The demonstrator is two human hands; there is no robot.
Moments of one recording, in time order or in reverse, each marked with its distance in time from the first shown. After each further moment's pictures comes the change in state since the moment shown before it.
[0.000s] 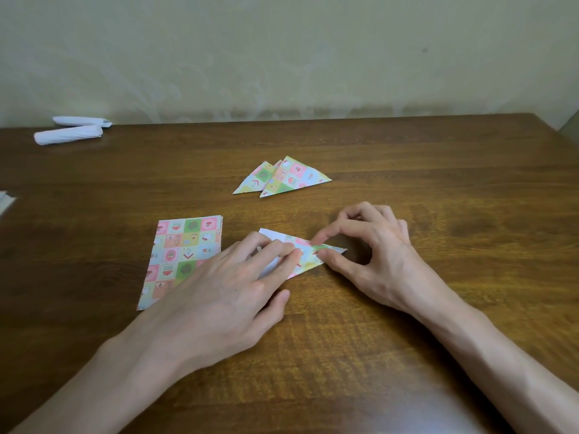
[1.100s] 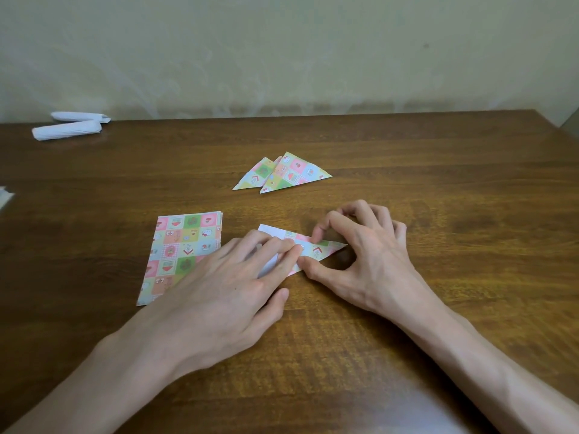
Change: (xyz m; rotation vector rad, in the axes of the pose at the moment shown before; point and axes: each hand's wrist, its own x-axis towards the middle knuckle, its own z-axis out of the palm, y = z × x) left_hand -0.003 0.000 -0.001 -0.042 -0.029 -0.033; right_hand -0.005 -0.018 0.019 -0.138 0.091 0.059
